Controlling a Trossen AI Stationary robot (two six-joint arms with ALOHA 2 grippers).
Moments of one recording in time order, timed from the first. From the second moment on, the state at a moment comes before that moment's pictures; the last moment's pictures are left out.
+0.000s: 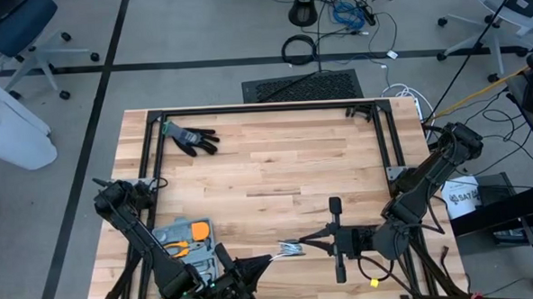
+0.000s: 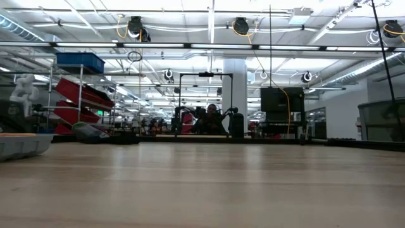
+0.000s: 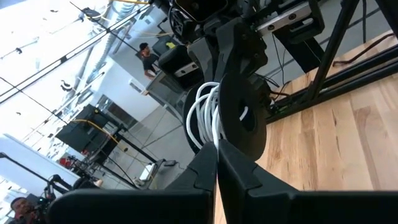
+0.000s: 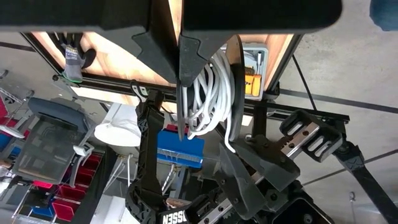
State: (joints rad) left arm -0.85 1.93 1.69 0.14 -1.36 0.64; right arm 0.76 1.41 1.15 0.08 0.78 -0.01
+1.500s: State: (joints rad) left arm -0.77 1.93 1.68 -0.07 -1.20 0.27; right arm 0.76 1.41 1.15 0.18 0.78 -0.05
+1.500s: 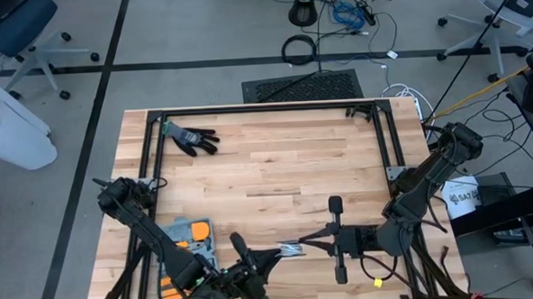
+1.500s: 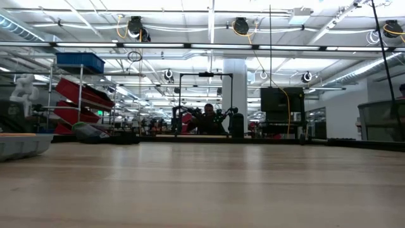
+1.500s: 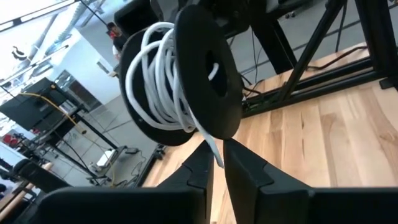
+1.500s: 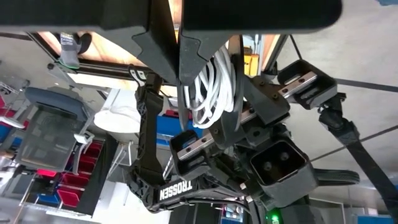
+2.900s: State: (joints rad) left arm -0.82 1.93 1.72 -0.04 -1.29 0.36; right arm 0.76 1.41 1.15 0.21 0.78 -0.10
